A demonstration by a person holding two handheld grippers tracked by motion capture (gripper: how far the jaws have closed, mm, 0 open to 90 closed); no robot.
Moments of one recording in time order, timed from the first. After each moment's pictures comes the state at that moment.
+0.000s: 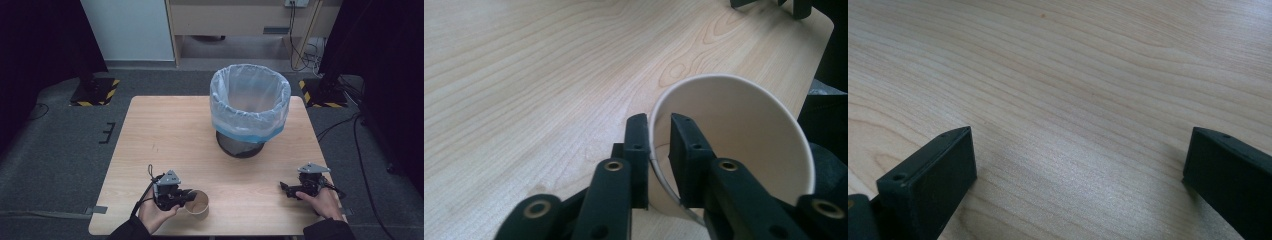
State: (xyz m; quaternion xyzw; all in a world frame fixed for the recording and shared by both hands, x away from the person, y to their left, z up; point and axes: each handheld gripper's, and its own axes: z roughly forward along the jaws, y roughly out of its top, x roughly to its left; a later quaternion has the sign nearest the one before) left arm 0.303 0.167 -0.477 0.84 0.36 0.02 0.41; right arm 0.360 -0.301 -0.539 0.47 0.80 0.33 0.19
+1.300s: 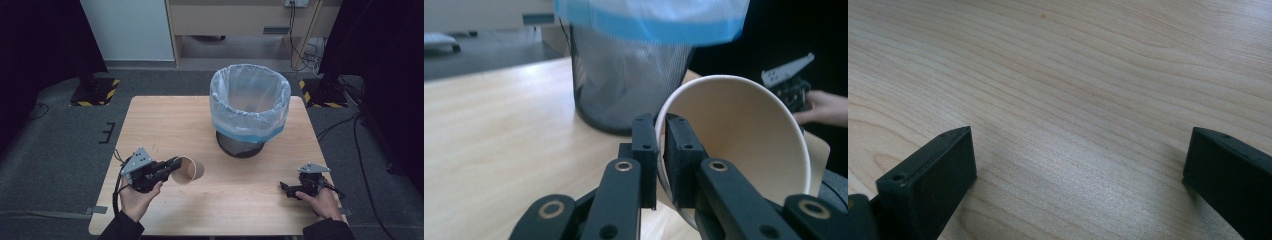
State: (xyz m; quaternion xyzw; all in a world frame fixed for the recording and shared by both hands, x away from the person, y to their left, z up) left arm 0.310 0.204 -0.390 0.73 0.35 0.16 0.57; right arm 0.361 -0.301 -0.539 0.47 0.80 0.33 0.19
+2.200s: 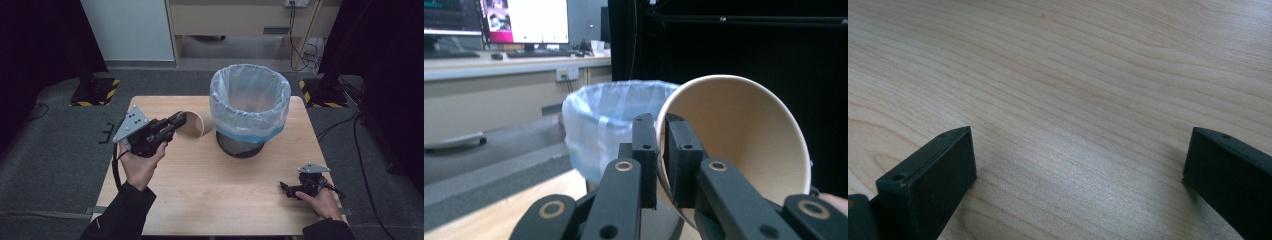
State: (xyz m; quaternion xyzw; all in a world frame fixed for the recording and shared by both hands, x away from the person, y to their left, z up) left arm 0.343 0.176 -0.287 0.67 0.29 0.24 0.64; right arm 0.361 -0.301 -0.539 0.47 0.80 0.33 0.19
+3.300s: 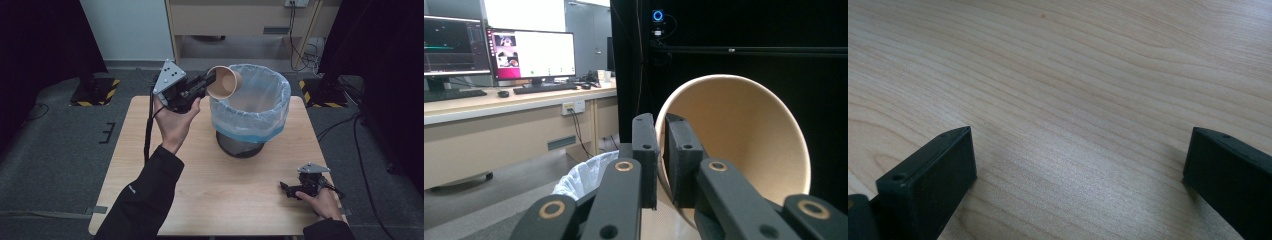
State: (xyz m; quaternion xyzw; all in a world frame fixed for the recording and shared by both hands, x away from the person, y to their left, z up) left arm 0.409 0.109 -0.234 0.65 0.29 0.28 0.65; right arm 0.361 -0.301 -0.539 0.47 0.80 0.33 0.19
